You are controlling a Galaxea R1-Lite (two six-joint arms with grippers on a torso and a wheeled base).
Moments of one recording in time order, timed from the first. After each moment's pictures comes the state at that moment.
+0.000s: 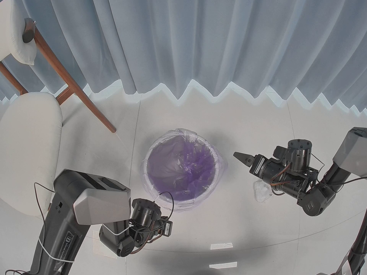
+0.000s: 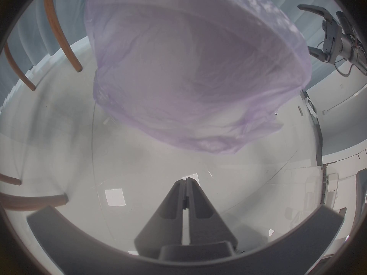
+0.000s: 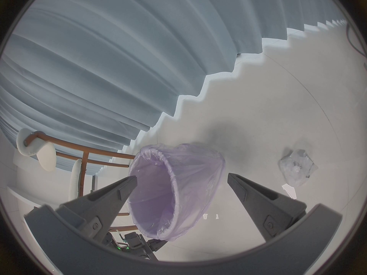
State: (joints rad) left arm -0.56 2.59 -0.71 -1.23 0.10 -0.17; right arm 0.40 2.07 -0.65 -1.11 0.09 0.67
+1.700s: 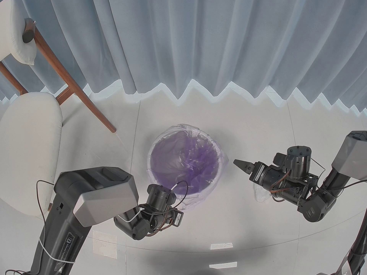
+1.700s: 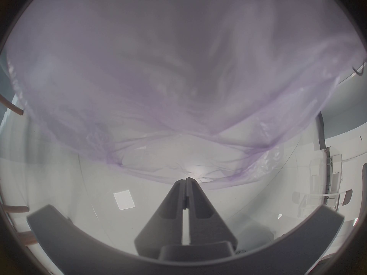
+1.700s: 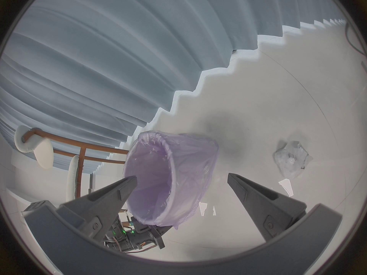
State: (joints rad) left arm -0.57 2.59 -1.03 -0.85 0.09 -0.07; right arm 0.42 2.07 -0.59 -1.14 0.07 0.68
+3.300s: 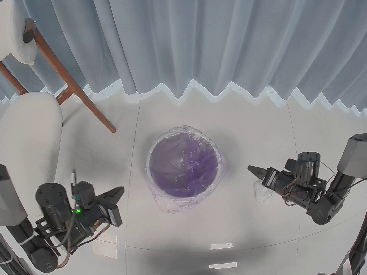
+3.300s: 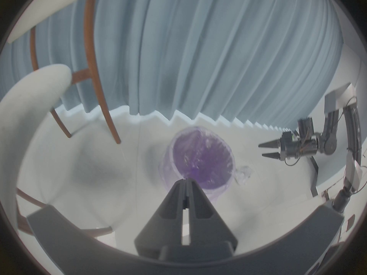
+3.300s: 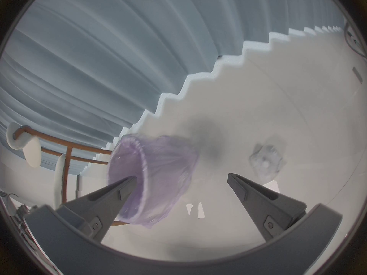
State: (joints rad) left arm -0.51 1.83 -0.07 -1.55 0.11 -0.12; right arm 0.34 2.06 -0.48 -1.19 0.04 0.63
